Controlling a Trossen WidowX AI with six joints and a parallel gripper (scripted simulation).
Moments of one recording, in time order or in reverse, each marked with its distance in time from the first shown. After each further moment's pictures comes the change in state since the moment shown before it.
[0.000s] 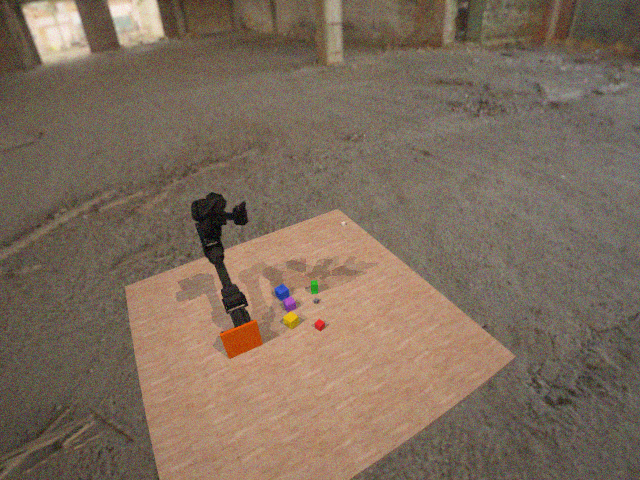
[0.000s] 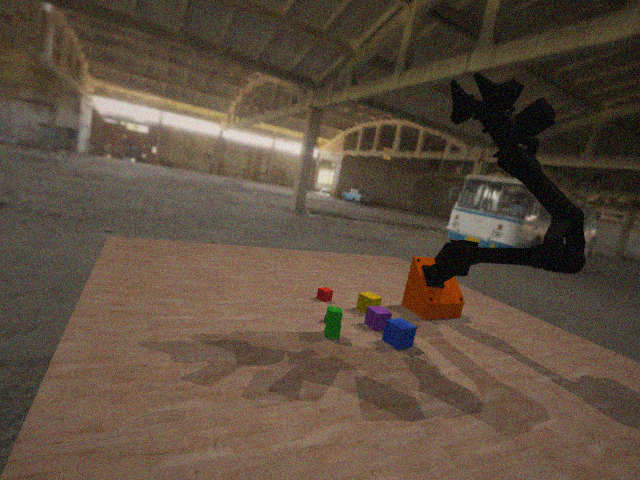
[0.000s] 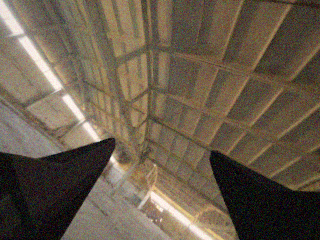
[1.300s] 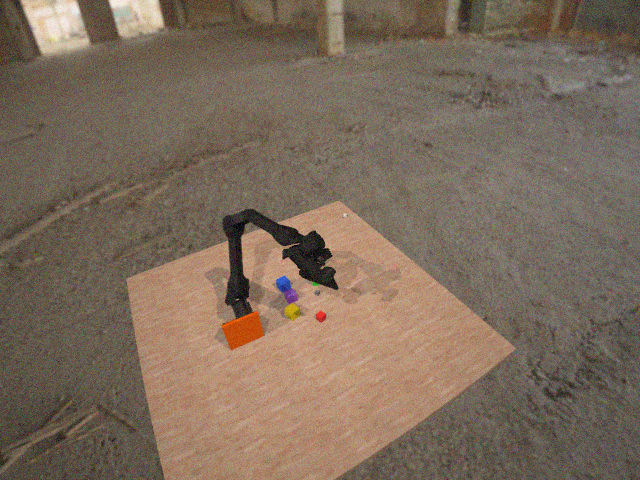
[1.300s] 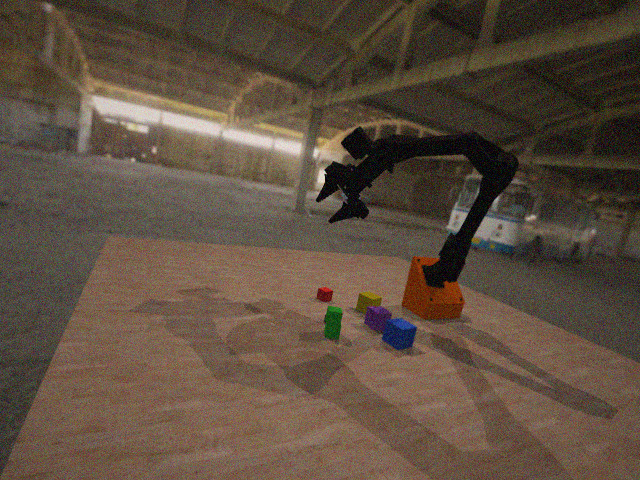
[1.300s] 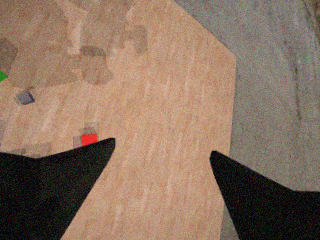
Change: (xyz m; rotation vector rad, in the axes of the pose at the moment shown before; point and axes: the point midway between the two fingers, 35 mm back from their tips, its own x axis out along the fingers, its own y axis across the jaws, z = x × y) arm -0.047 0.358 -0.264 -0.126 0.963 1.397
